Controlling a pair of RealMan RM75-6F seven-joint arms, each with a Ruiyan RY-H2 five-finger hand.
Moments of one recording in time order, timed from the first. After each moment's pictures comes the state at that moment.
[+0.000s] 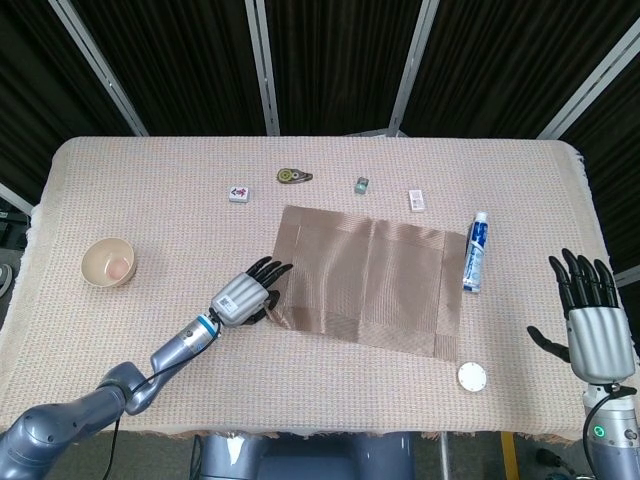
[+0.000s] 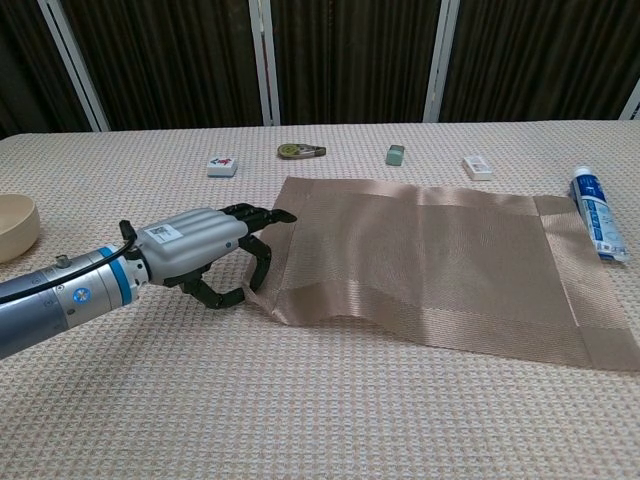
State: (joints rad) left arm -0.79 -1.92 0.04 -0.69 1.69 1.07 -0.30; right arm 0.14 -1.19 0.12 -1.57 -1.53 1.62 -0.13
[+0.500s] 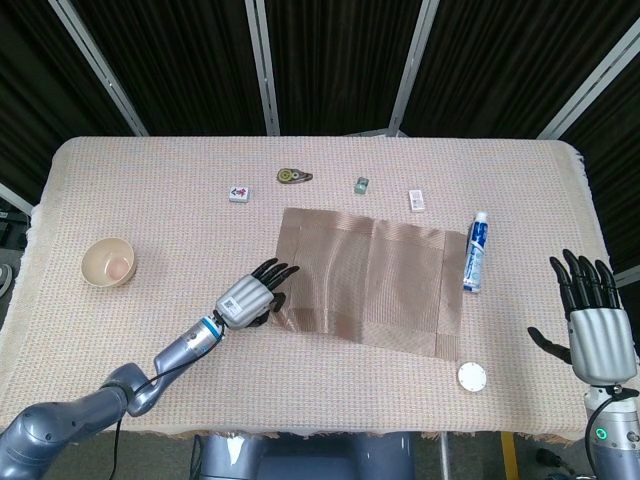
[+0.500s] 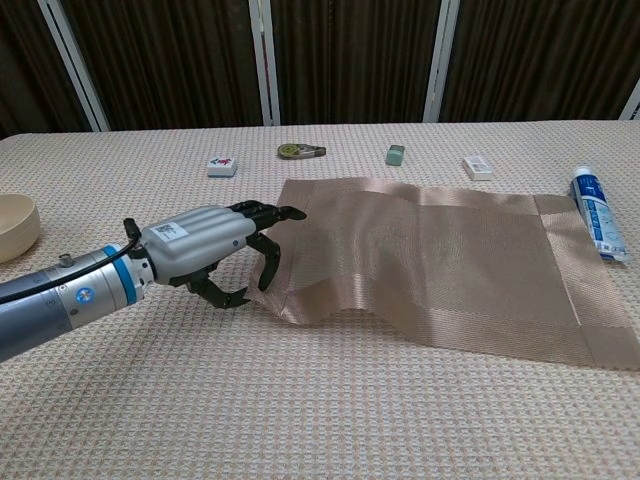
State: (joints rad) left arm -0.79 -1.90 0.04 -0.75 1.69 1.09 -0.27; right arm 0.14 -1.18 0.13 -1.58 -1.54 1.62 -0.12
